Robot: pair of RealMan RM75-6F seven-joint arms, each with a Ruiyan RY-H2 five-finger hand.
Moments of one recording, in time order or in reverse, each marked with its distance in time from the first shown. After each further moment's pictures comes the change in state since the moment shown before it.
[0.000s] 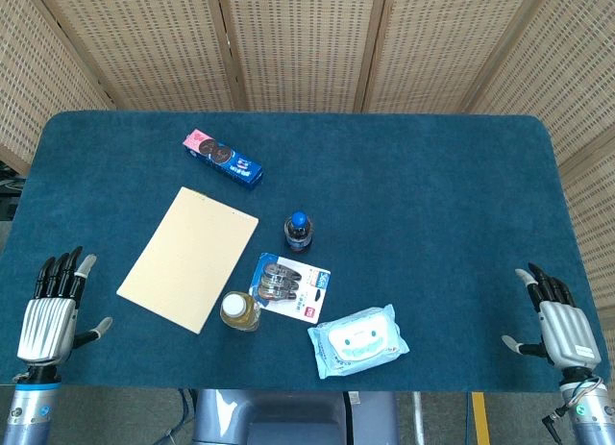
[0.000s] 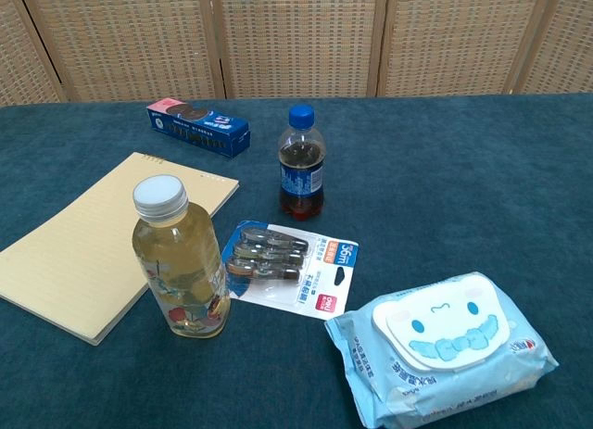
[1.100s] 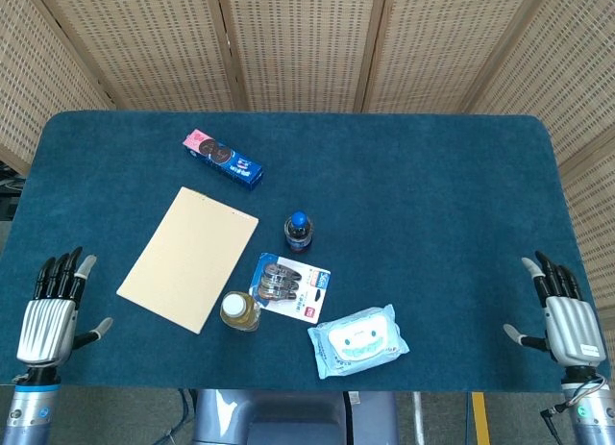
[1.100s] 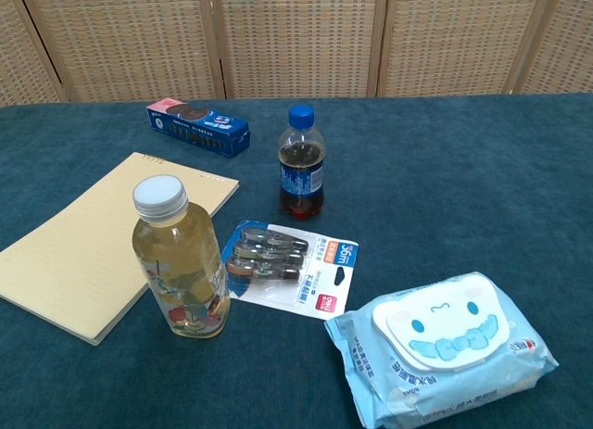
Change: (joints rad) left arm 0.001 -0.001 0.004 0.003 0.016 0.008 -0.004; right arm -0.026 -0.062 0.021 0.078 -0.094 0.124 0.036
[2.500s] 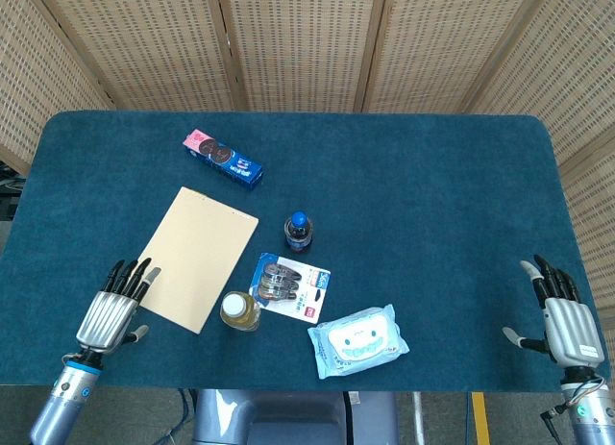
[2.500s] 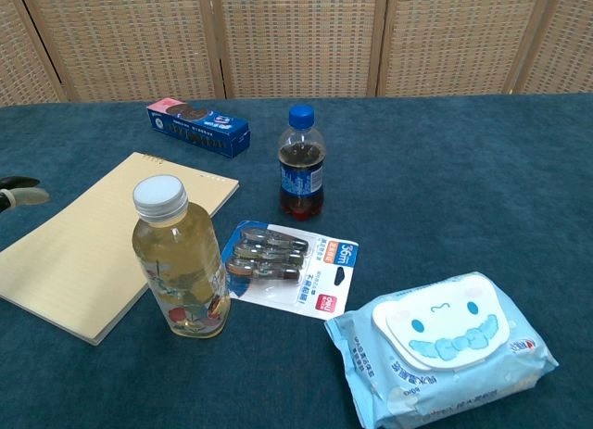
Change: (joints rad) left arm -0.144 -0.102 0.044 0.194 0.016 -0.278 0.072; right arm 0.002 0.014 0.001 -0.024 0.029 -0.034 0.004
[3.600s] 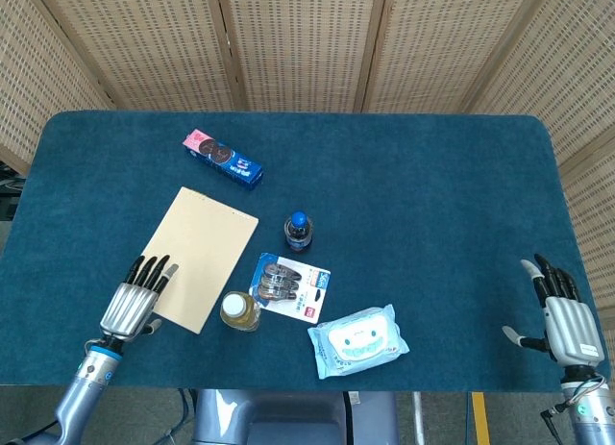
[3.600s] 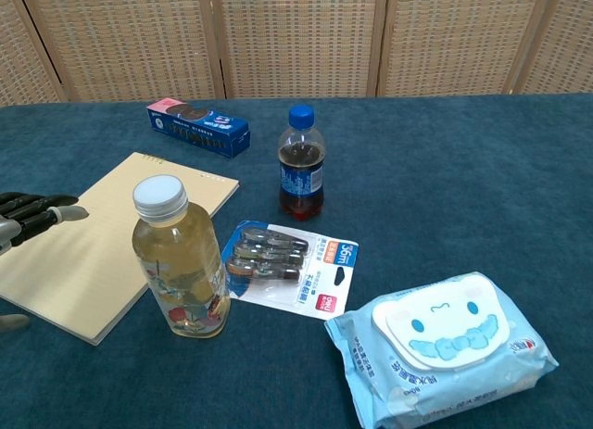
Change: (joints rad) left arm -0.075 -0.081 -0.005 0.081 -0.076 -0.086 0.048; right arm 0.001 0.001 0.004 -0.002 0.005 -0.004 0.009
